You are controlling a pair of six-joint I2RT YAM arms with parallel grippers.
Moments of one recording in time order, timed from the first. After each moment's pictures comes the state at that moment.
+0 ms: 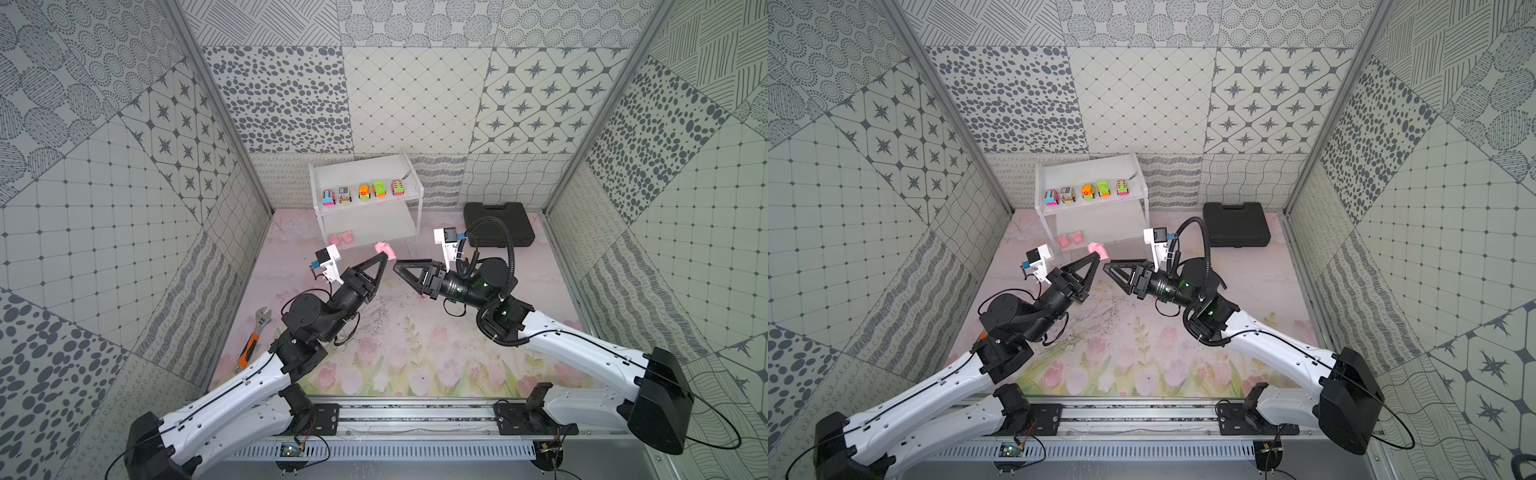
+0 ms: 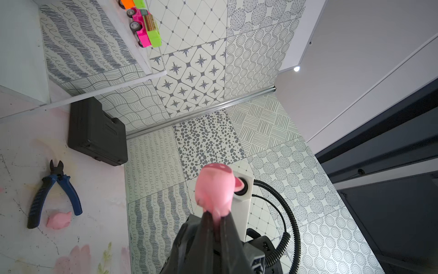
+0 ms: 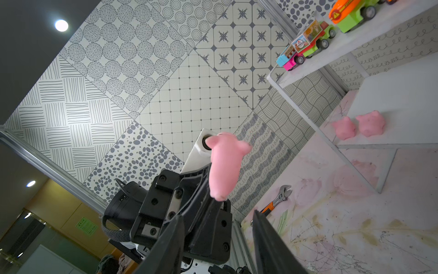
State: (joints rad) left arm -0.81 0.81 0.61 0.49 -0.07 -1.29; right arm 0.85 1.24 0.89 0.55 -0.39 0.90
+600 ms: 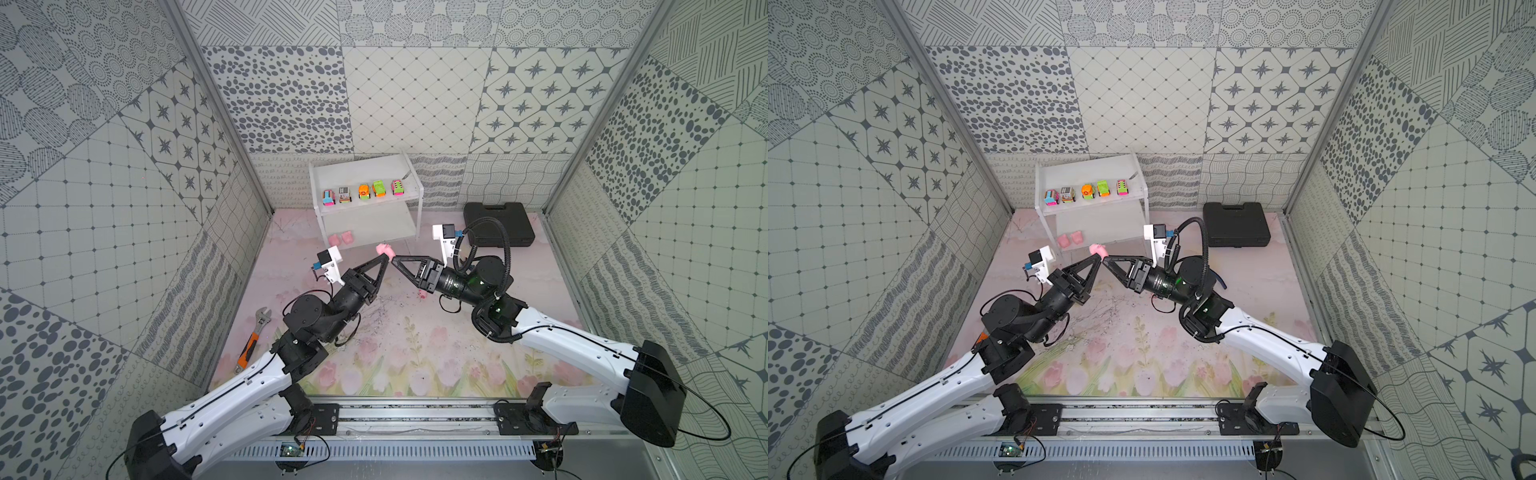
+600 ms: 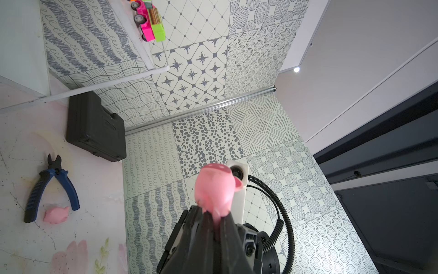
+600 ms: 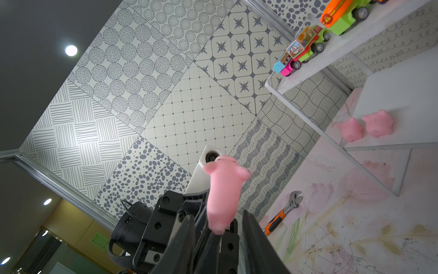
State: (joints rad) left arm -0.82 0.81 0.59 0.50 -0.06 -1.31; right arm 0.85 1.29 0.90 0.62 -0.37 0.99
